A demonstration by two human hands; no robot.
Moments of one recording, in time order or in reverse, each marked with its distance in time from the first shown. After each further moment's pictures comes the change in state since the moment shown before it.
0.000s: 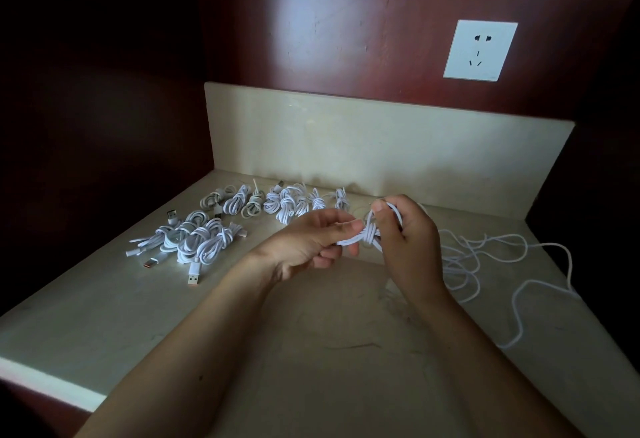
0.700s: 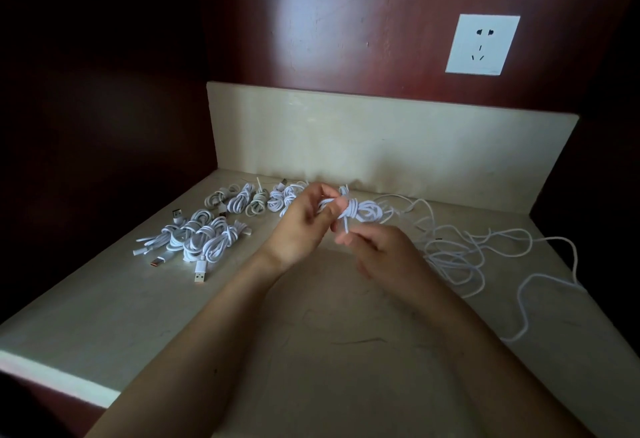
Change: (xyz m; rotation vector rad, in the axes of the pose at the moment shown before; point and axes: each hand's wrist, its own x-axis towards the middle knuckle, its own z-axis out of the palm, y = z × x) left_hand 0.011 -0.014 -0.015 0.316 0.296 0.446; right_hand -0.009 -0.011 0.001 -0.065 -0.526 -0.008
